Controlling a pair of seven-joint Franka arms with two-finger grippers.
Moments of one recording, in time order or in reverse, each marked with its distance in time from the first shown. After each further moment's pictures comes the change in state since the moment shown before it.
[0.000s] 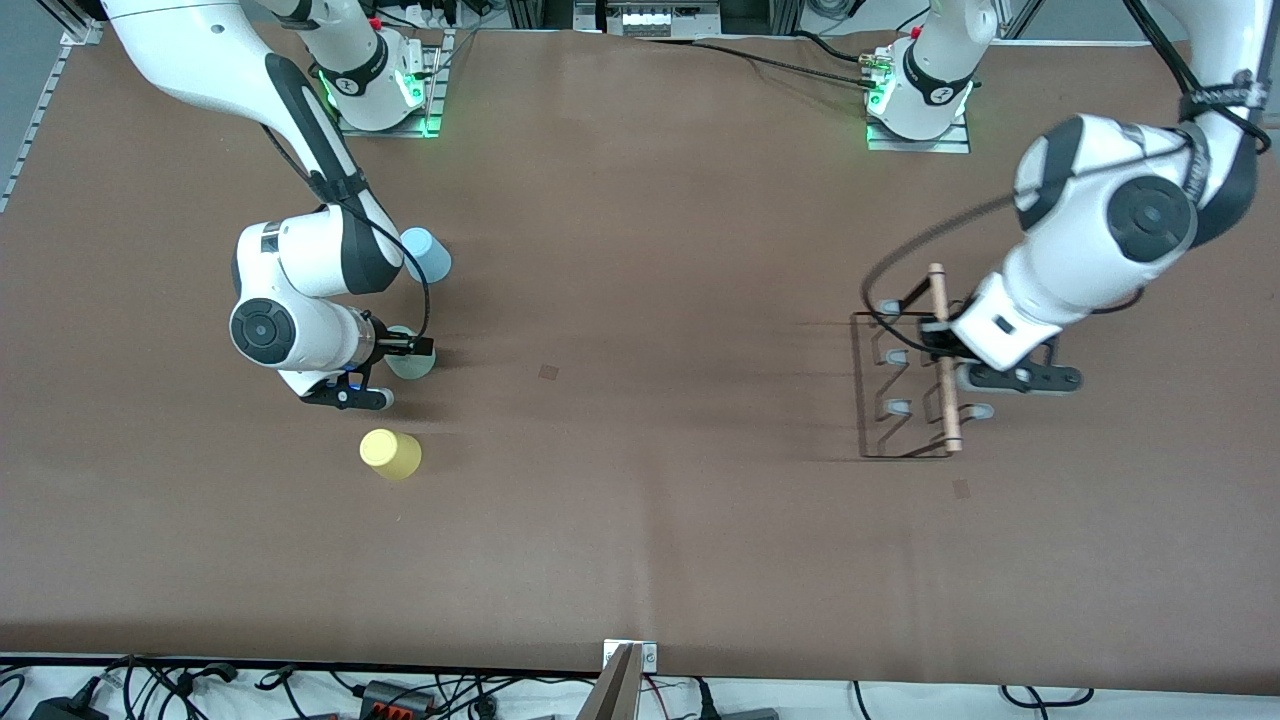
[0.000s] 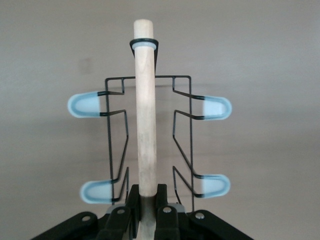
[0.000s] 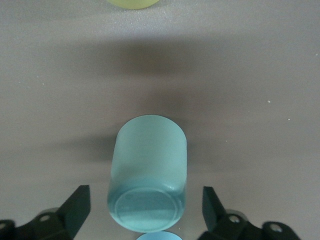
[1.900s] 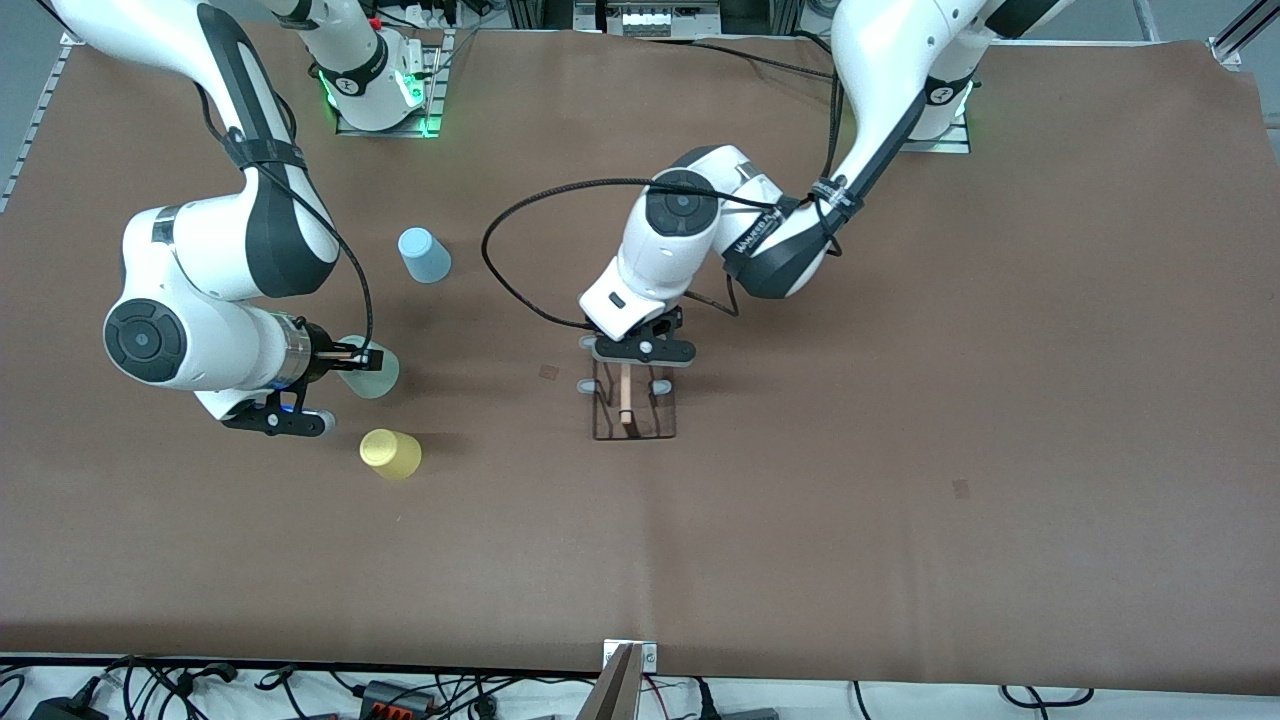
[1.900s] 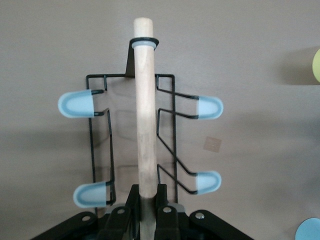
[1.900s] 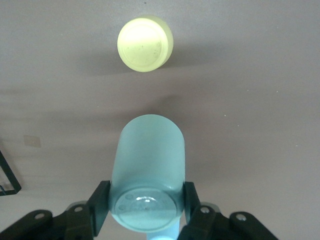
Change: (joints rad) left arm -0.558 0.506 -0.026 0.439 0.096 0.200 -0.605; right arm -0.025 -0.006 -0.011 0.354 0.001 -0.339 -0.002
